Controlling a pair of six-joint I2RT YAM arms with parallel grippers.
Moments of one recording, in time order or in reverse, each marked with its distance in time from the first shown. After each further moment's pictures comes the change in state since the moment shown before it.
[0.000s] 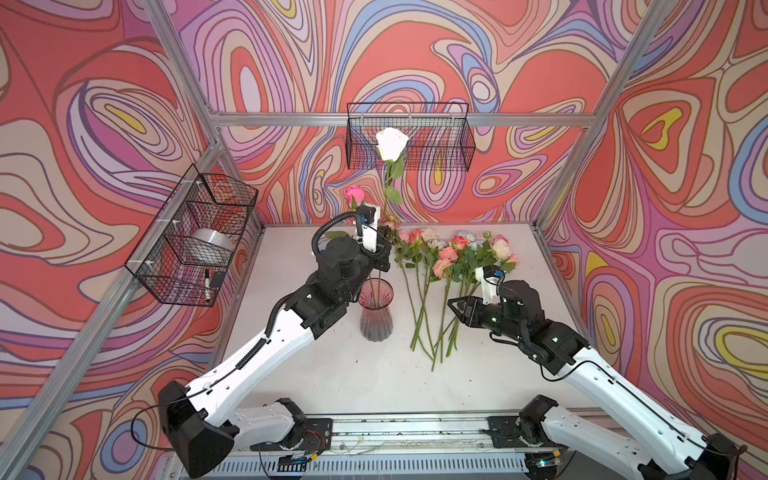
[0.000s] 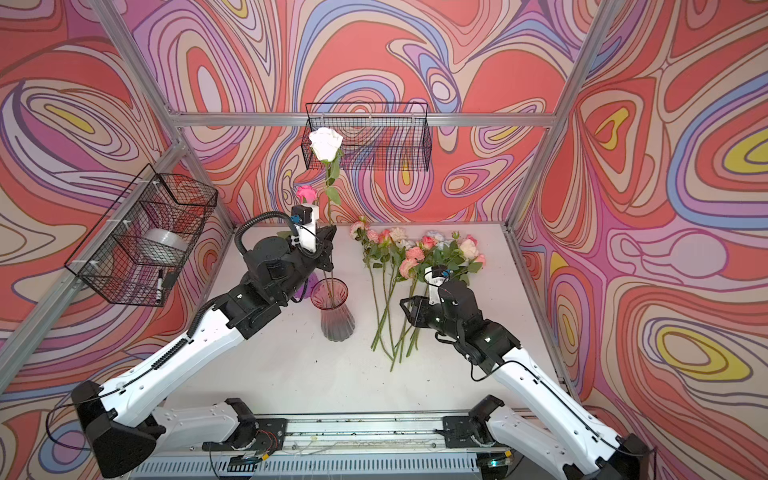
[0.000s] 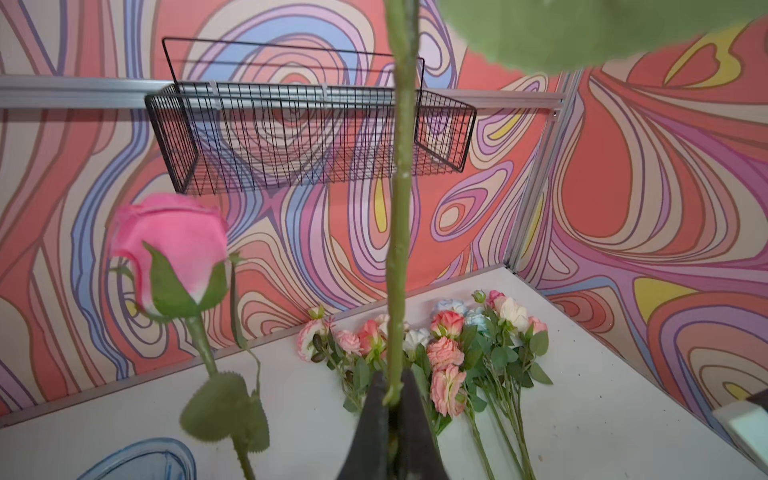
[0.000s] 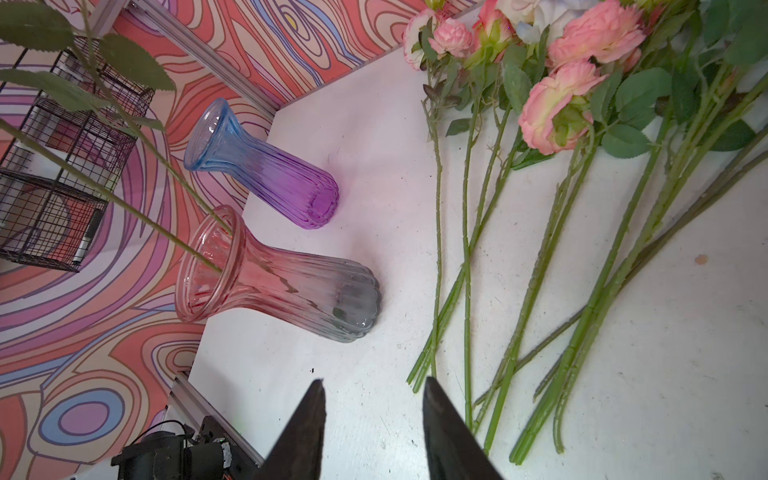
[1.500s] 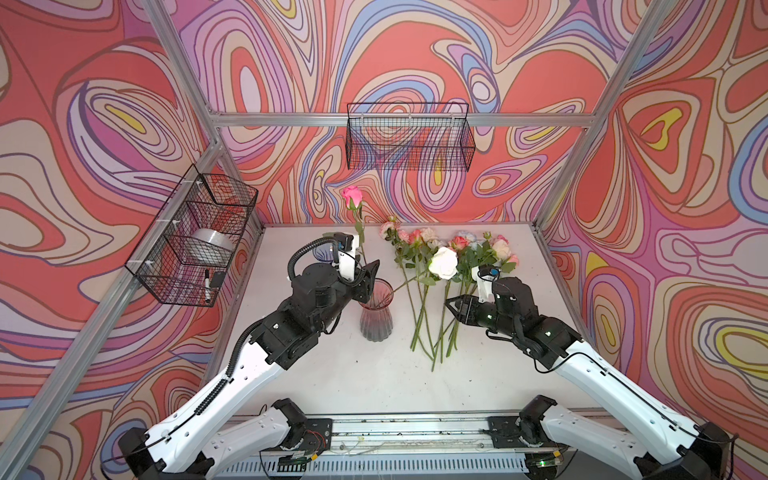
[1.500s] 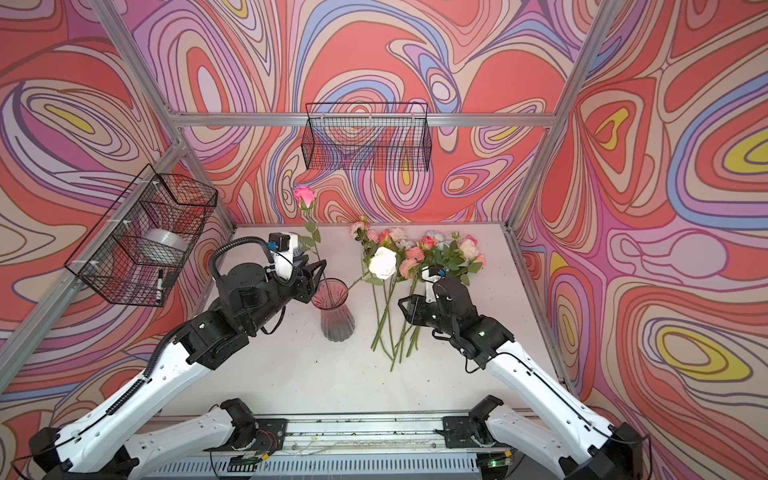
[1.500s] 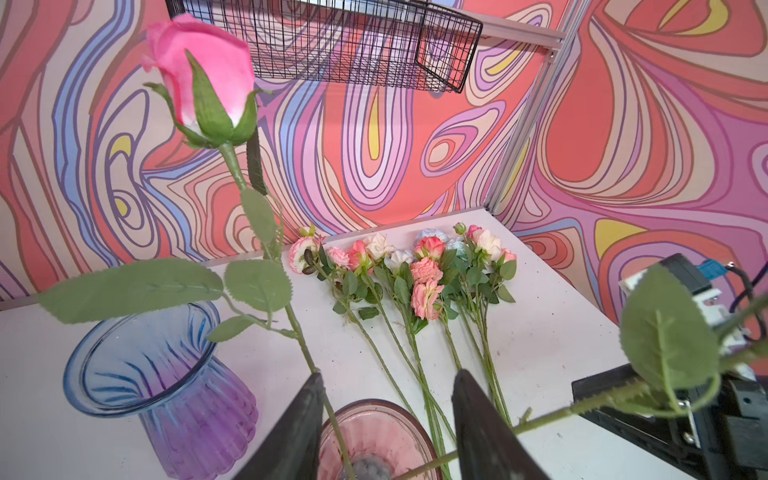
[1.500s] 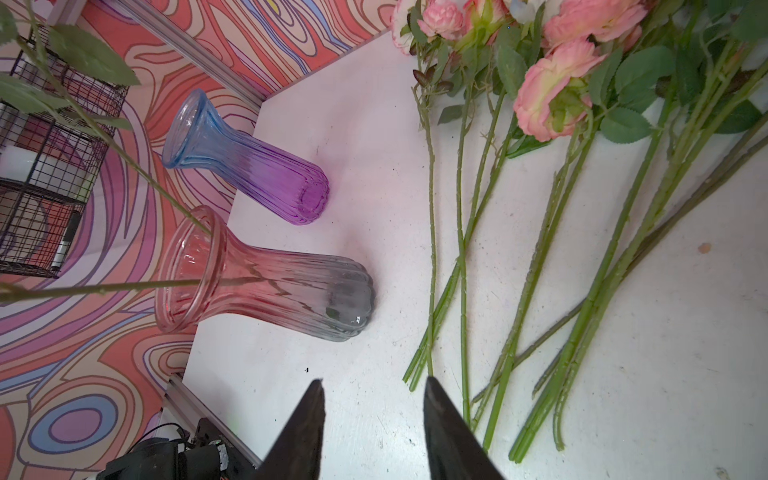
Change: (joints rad) left arm 0.000 -0.263 -0.114 -0.263 0.048 -0.114; right arm 0.000 0.058 0.034 -0.008 0.002 0.009
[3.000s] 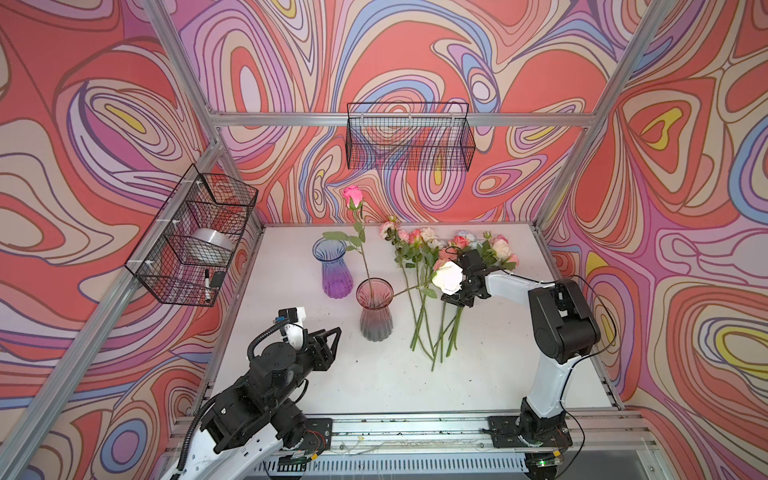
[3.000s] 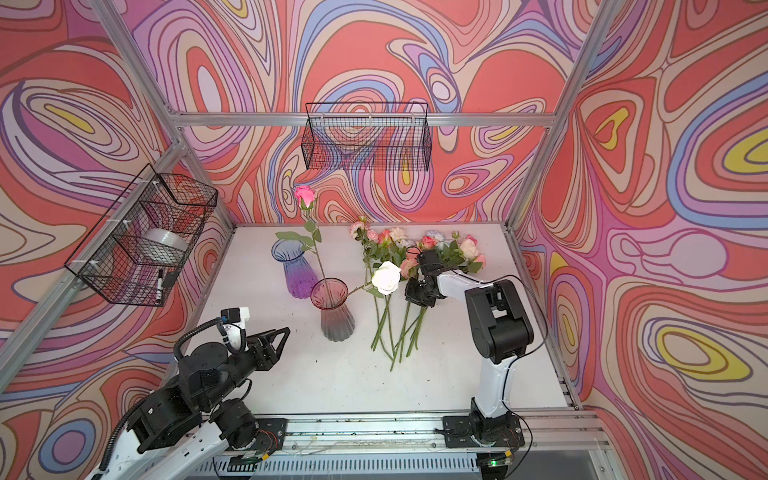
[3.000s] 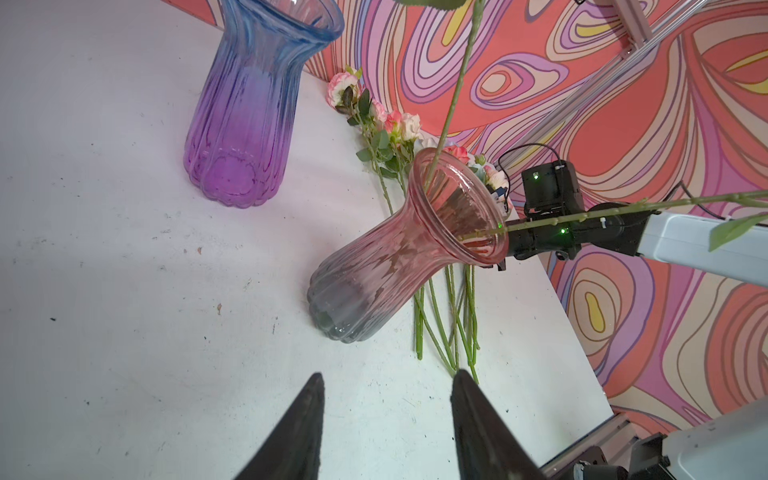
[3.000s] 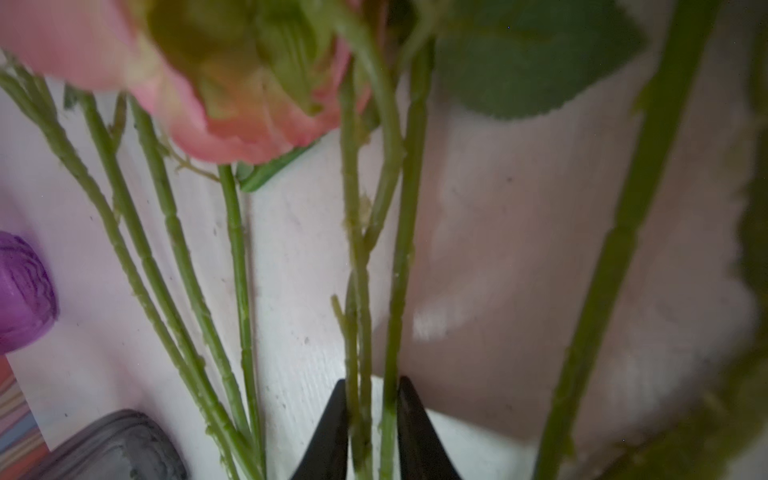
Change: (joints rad) left arm 0.000 -0.669 -0.474 -0.388 0.028 -0.526; right arm -0.286 0.956 0.347 0.021 -0.149 -0.068
